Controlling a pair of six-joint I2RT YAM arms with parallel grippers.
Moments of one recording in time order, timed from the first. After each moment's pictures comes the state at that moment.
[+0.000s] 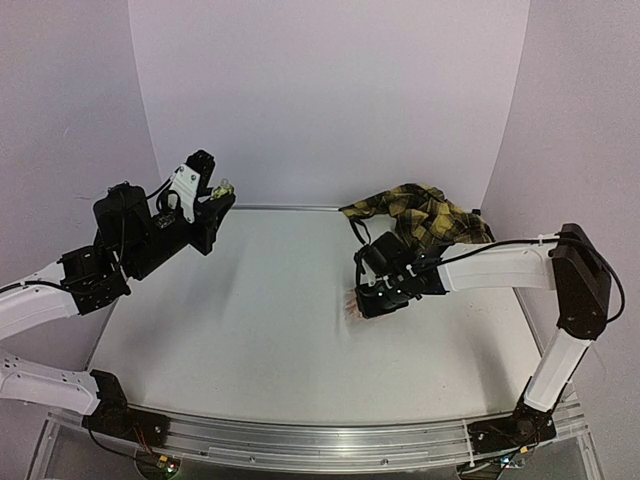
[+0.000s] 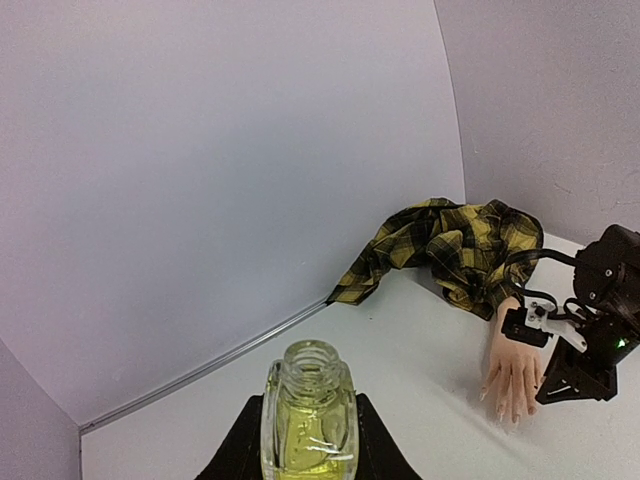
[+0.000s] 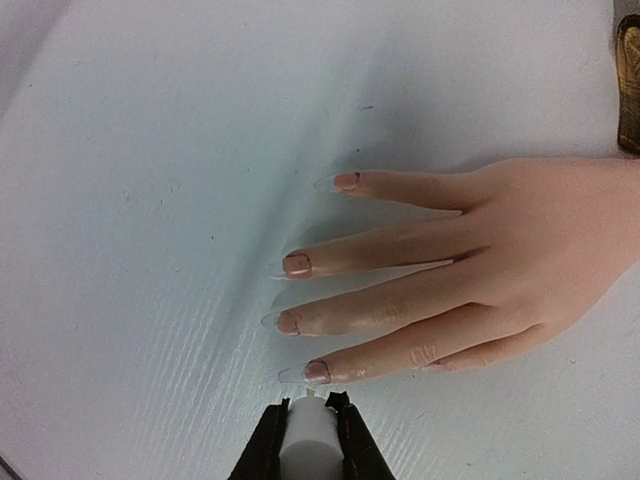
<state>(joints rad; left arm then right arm) -0.89 0.98 0.87 0.11 -0.31 0.24 0.84 1.77 1.16 -0.41 0.11 0.43</state>
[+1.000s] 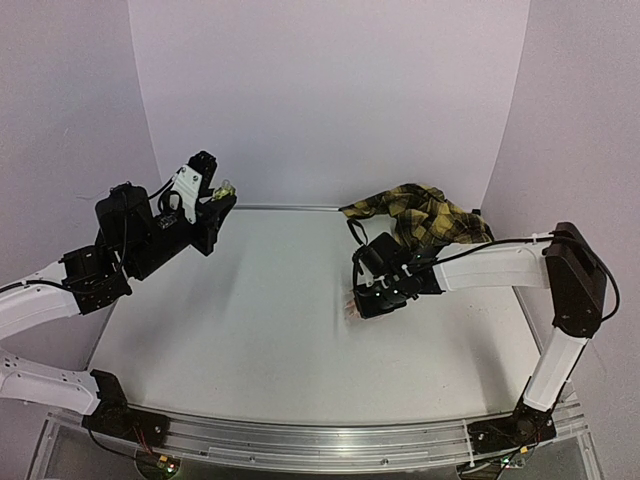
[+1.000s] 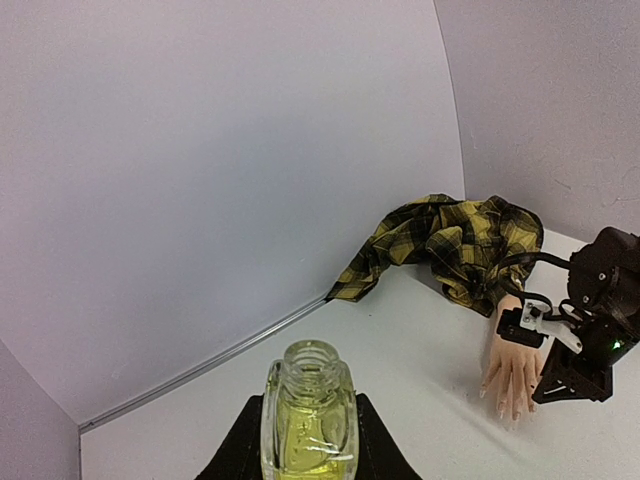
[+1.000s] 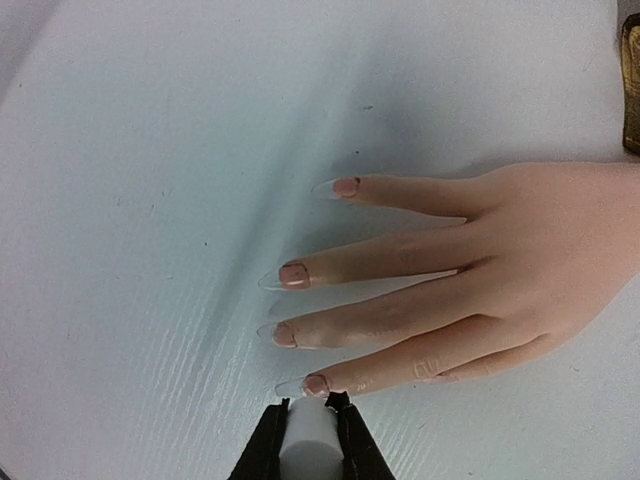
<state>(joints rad) -0.89 0.99 0.87 0.11 -0.31 0.24 0.84 1.80 1.17 -0.41 0.12 0.43</state>
